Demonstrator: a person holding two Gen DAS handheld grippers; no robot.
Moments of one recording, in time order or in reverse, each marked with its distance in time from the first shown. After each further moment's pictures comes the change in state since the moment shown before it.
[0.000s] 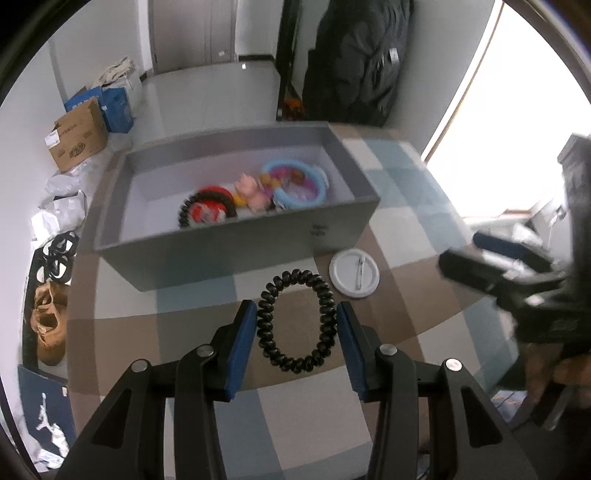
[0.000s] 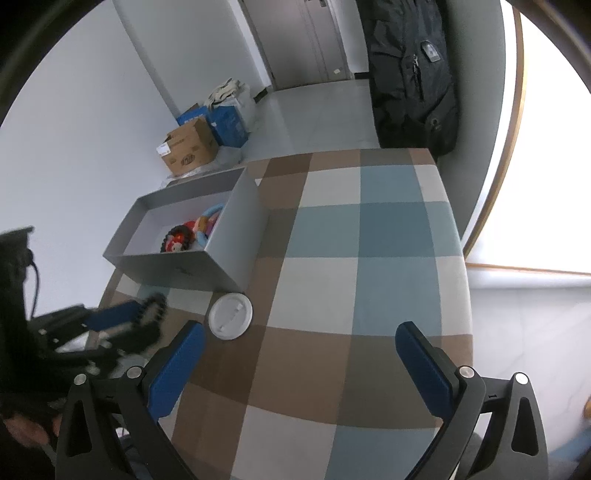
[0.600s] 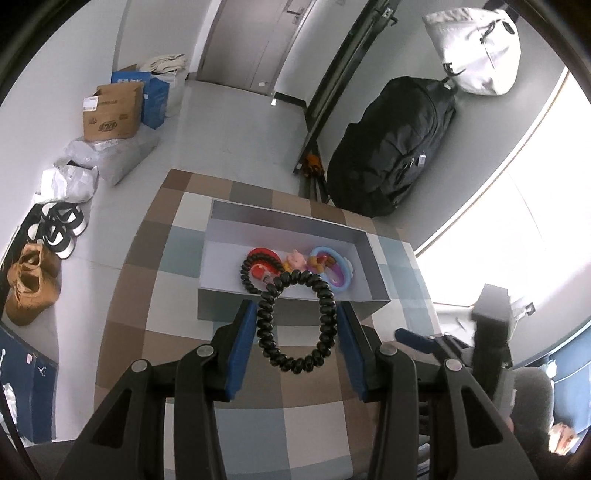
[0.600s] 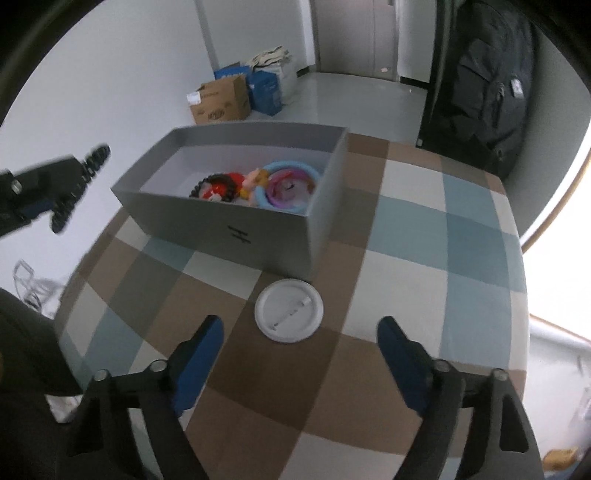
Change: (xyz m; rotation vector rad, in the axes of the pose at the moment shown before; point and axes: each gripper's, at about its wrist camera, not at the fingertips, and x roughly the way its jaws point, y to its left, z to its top) left arm -0.041 0.059 0.015 -0.267 -0.186 -0.119; right arm 0.048 0.068 -0.006 -0.254 0.067 -0.056
